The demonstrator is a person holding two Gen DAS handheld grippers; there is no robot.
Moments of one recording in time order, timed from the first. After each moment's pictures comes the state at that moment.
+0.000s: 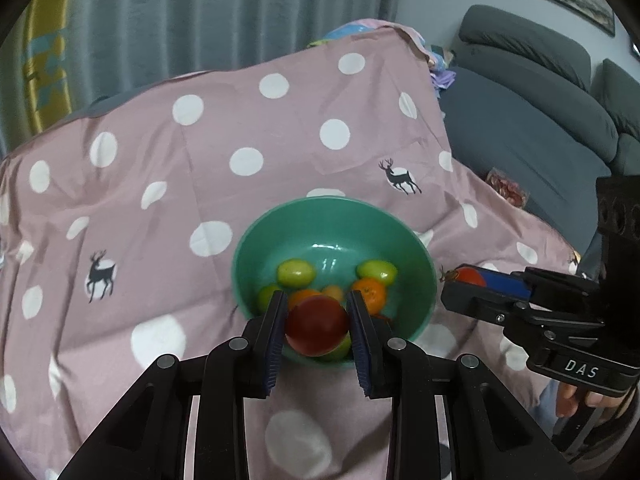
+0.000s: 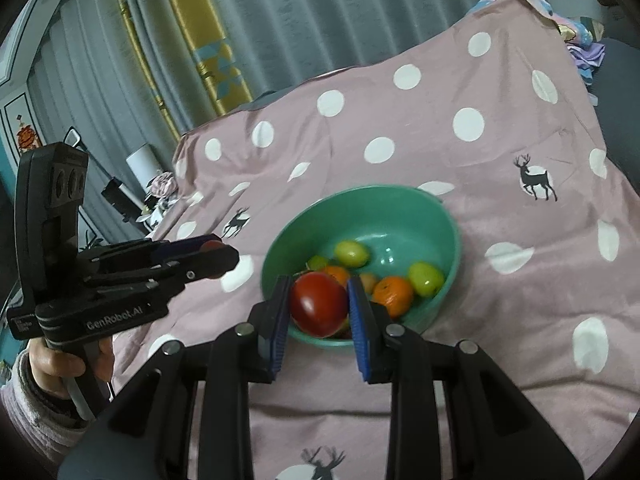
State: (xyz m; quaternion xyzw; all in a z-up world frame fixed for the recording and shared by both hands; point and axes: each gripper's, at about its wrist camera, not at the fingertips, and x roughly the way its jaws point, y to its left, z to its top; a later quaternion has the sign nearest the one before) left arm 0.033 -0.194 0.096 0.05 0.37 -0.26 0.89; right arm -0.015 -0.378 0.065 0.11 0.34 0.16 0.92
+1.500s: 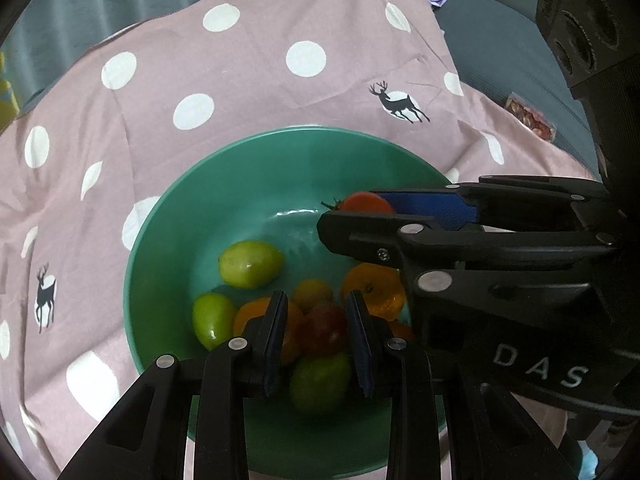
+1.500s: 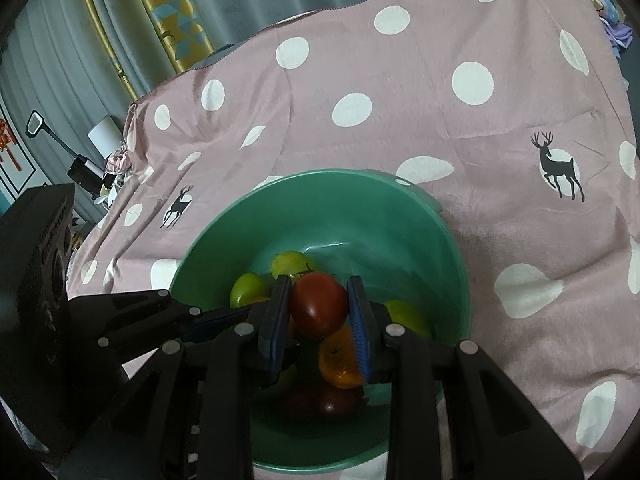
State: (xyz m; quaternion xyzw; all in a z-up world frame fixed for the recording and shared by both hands) left arm 0.091 -0.264 0.024 0.13 0.44 -0.27 0.84; right arm 0.097 -0.376 0.015 0.09 0.43 0.14 0.89
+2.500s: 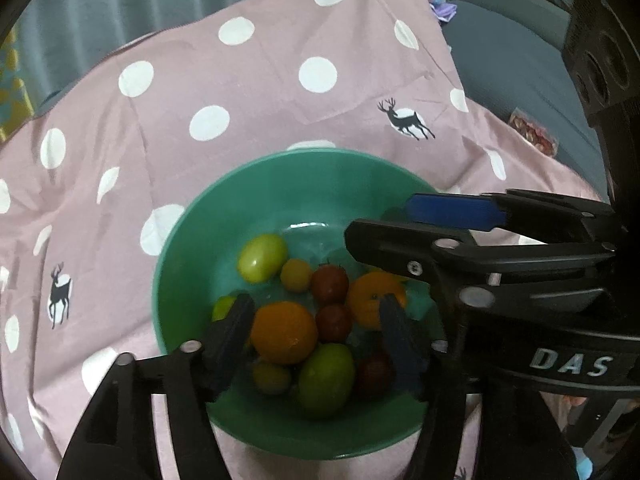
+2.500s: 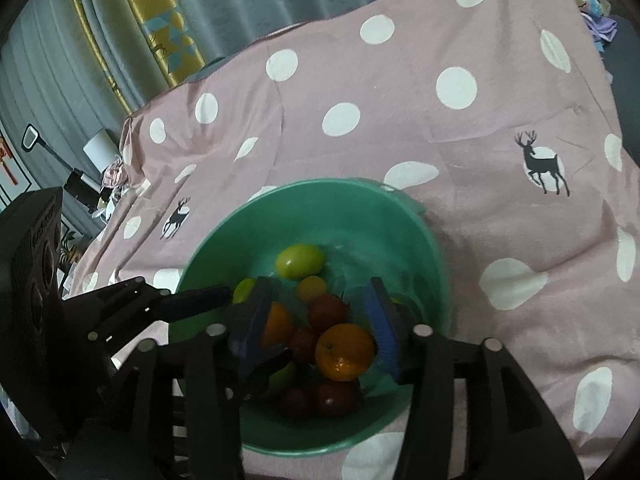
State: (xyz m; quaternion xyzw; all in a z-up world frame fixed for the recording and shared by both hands) left arm 0.082 -0.257 0.042 0.12 0.42 -0.25 0.86; right arm 0.086 -0.386 0.028 0.11 0.41 0.12 0.90
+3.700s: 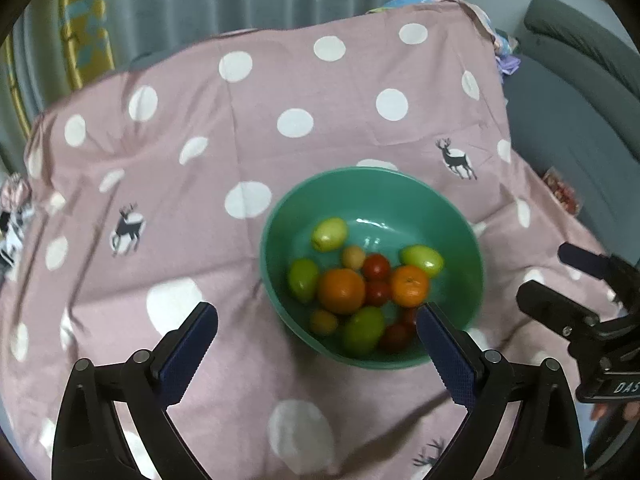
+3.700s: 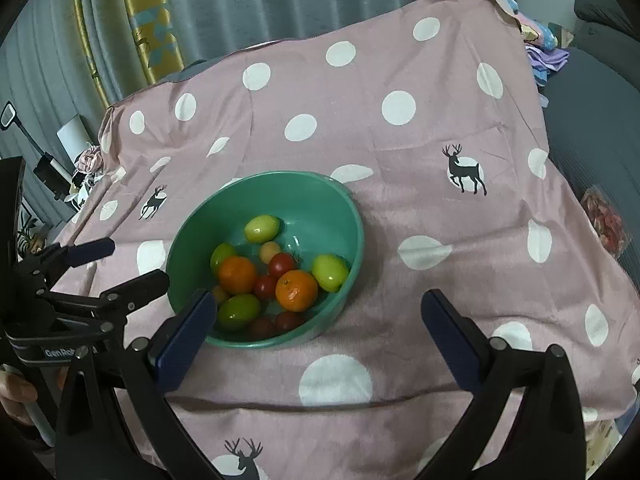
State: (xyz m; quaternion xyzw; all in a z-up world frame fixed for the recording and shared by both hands) left arm 0.048 -0.199 0.082 0.03 0.43 -0.15 0.89; right arm 0.011 -0.402 0.071 0.04 0.41 0.04 0.91
